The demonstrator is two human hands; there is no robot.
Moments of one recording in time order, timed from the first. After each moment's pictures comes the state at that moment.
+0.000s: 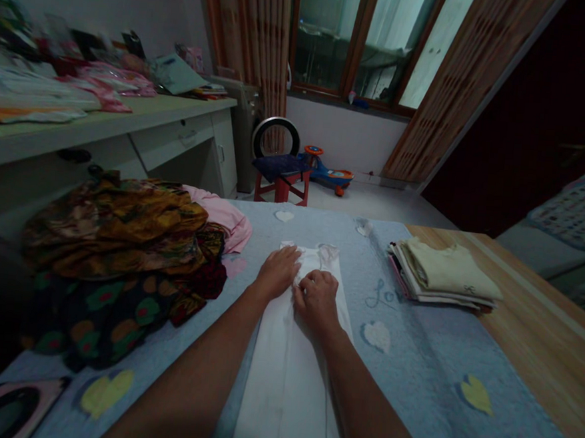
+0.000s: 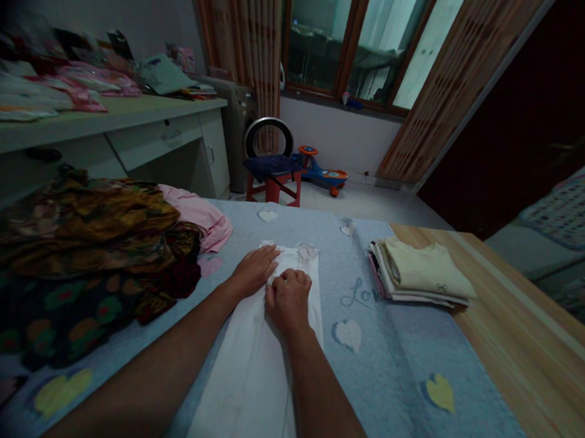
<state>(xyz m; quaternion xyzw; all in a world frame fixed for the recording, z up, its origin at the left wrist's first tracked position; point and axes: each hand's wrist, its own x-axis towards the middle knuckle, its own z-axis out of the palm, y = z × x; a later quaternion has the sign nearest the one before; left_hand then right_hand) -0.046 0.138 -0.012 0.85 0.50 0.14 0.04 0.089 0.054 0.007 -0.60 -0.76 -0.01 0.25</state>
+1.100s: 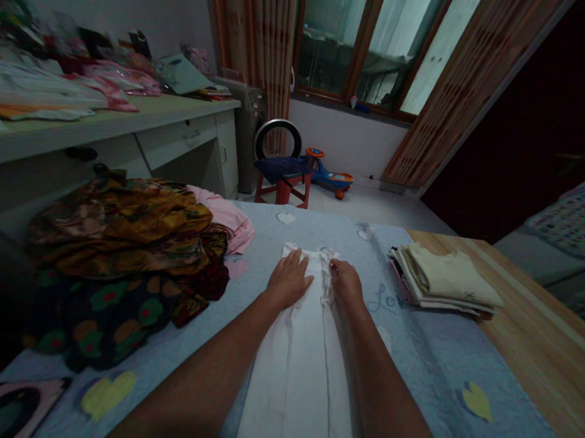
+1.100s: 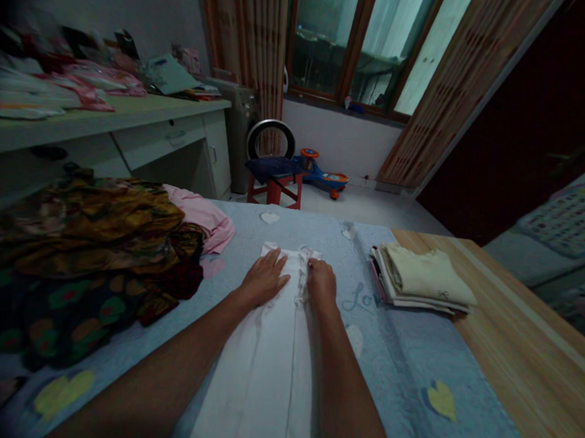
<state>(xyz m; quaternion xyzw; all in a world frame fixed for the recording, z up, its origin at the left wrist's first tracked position) -0.022 0.123 -0.011 0.83 0.54 0.11 0.05 0.159 0.118 -0.003 -0.71 -0.68 0.05 0.19</state>
